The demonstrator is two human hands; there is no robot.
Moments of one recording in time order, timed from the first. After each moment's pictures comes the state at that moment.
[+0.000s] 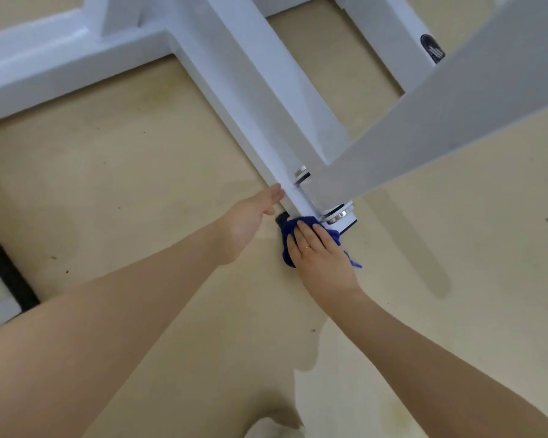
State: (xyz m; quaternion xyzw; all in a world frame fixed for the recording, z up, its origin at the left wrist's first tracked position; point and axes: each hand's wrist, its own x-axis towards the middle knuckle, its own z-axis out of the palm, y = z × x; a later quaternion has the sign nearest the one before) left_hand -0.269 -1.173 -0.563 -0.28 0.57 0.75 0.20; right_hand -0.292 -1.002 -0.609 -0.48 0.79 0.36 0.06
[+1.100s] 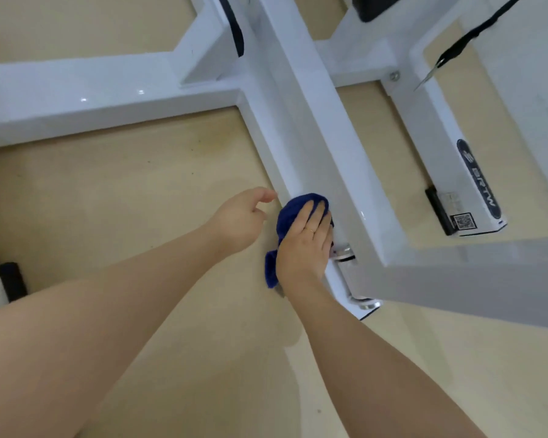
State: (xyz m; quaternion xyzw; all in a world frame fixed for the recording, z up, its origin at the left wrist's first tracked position) left_hand -0.279 -1.285 -0.576 -0.29 0.73 0.61 0.08; right_hand -0.332 -1.165 -0.625 -0.22 0.96 0.11 0.12
